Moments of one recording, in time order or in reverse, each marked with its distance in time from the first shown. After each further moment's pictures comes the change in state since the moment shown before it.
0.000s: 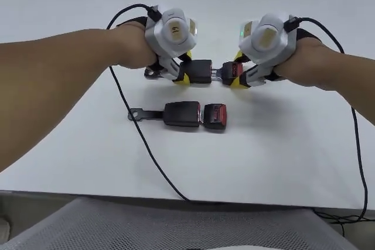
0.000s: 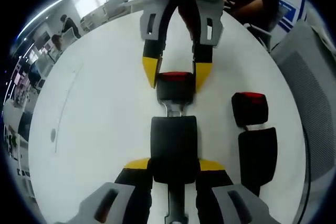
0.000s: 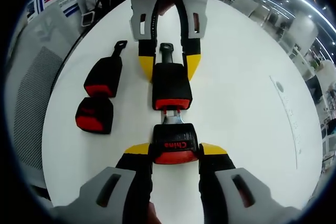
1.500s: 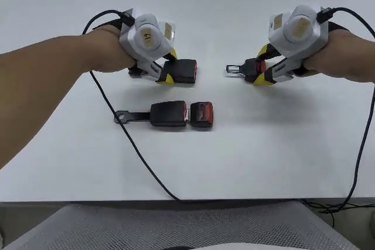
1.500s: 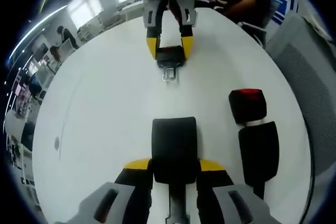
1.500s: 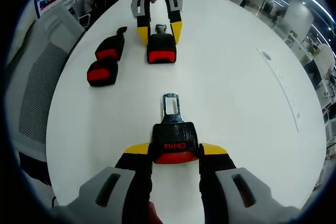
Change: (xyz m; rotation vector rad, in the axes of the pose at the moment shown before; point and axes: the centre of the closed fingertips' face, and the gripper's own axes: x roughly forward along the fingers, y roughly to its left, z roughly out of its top) left arm -0.004 -0.001 0.006 0.042 -0.050 0.019; right arm -0.036 -0.014 -0.075 0.054 0.049 0.008
